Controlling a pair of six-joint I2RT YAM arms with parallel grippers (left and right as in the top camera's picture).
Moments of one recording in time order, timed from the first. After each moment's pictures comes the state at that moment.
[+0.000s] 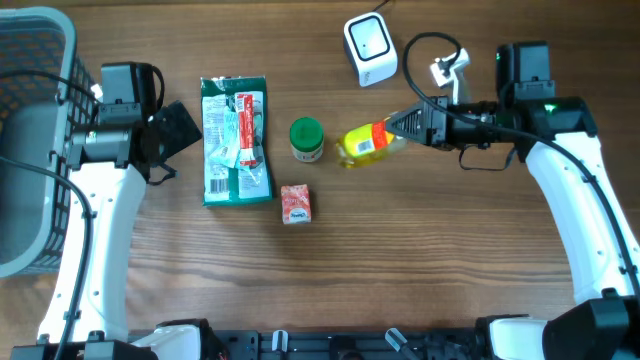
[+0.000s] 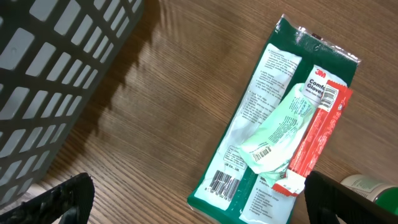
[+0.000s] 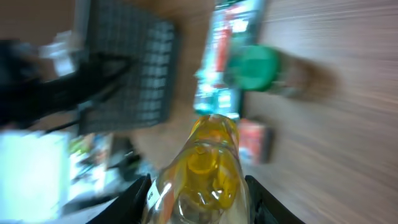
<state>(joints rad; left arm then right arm) 0.05 1.41 1.28 -0.96 -0.21 -0.48 0.08 1.52 1.32 -0.88 -1.04 0.20</state>
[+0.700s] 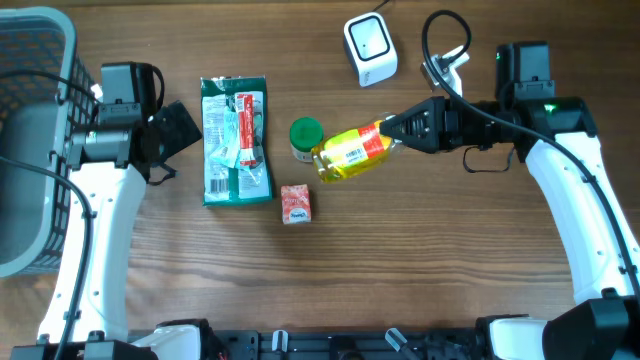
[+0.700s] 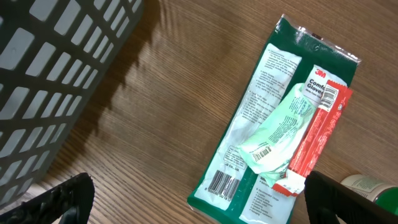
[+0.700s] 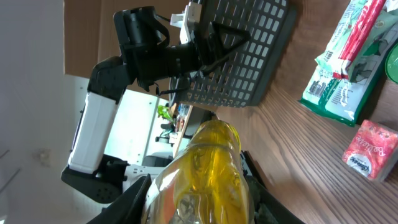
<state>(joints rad) 0.05 1.41 1.28 -0.96 -0.21 -0.48 0.08 1.52 1.32 -0.87 -1.41 0.18</state>
